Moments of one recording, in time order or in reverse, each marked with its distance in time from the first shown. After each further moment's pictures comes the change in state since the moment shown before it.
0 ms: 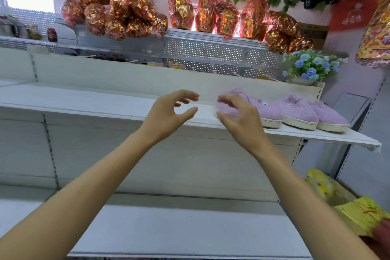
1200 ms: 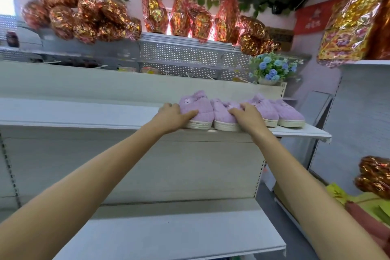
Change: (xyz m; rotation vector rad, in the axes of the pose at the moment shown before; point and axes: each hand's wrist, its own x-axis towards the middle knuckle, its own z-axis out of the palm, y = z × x) left_hand 0.064 0.022 0.087 0.318 -0.324 -0.489; right_hand 0.019 0.089 -0.072 -0.048 0.015 0.679
